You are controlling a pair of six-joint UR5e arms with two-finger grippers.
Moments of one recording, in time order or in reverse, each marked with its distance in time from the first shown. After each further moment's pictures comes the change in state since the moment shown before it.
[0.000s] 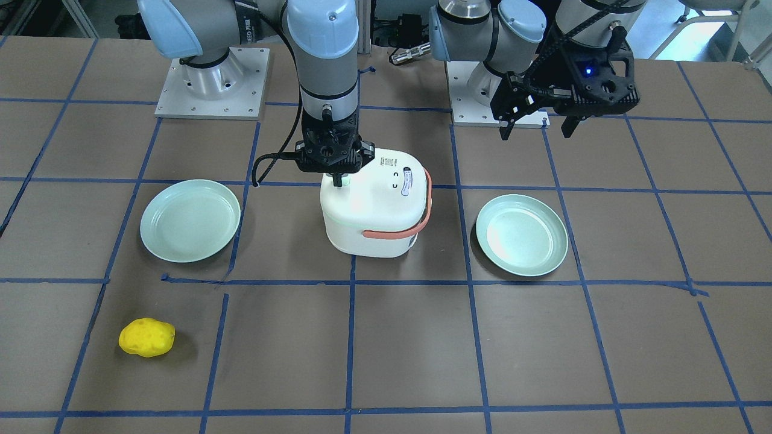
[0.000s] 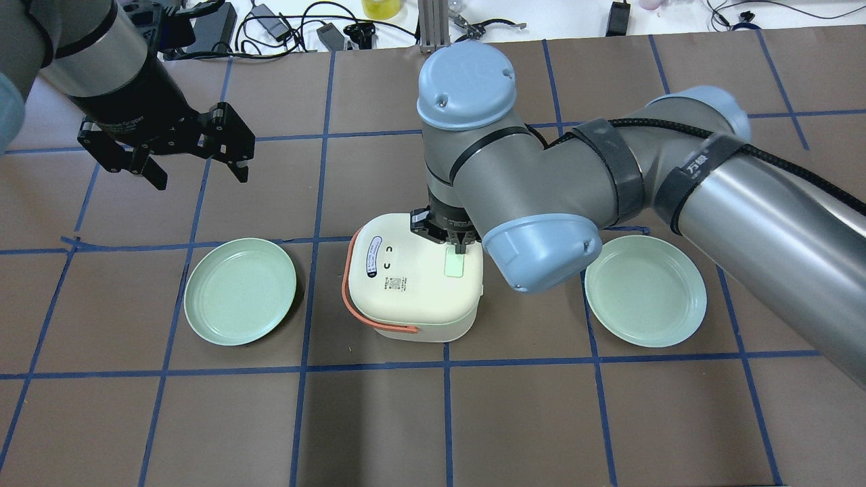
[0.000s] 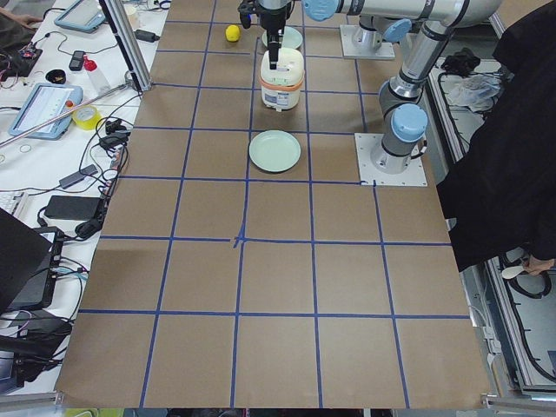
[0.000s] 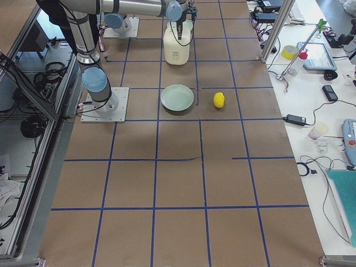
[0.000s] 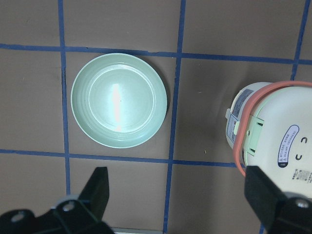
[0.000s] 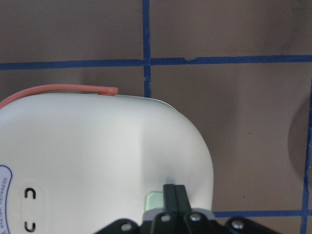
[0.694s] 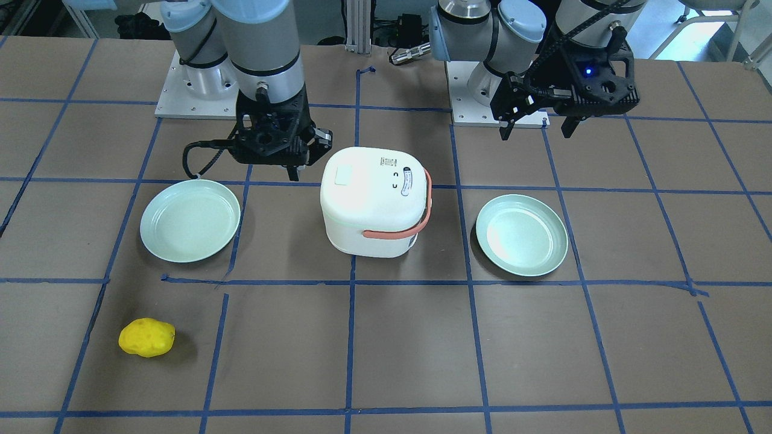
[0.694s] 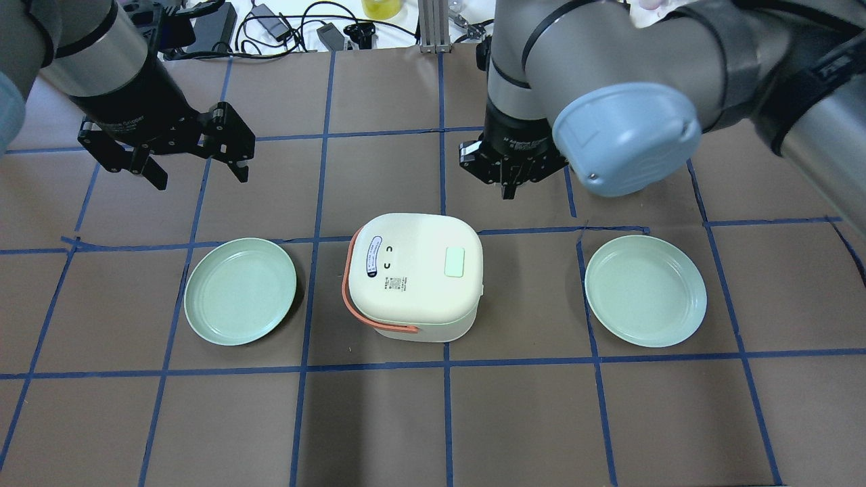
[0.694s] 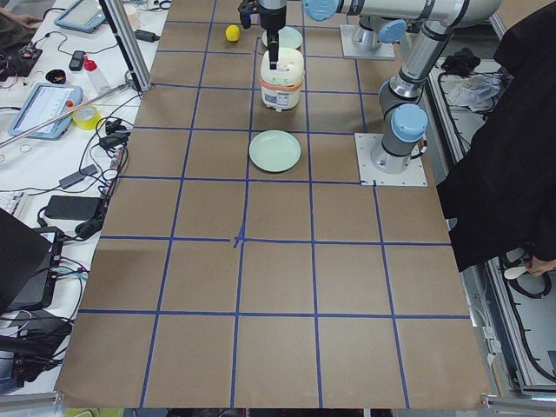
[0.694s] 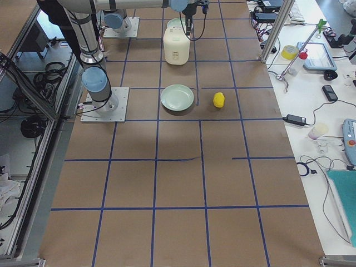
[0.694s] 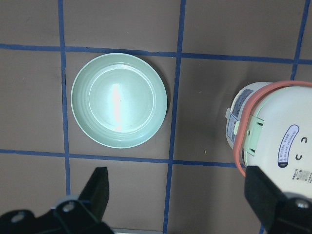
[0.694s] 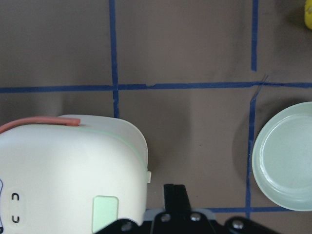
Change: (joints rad) left arm 0.000 0.000 0.000 0.000 0.000 0.000; right arm -0.111 -0.029 -0.140 0.181 0.002 -0.125
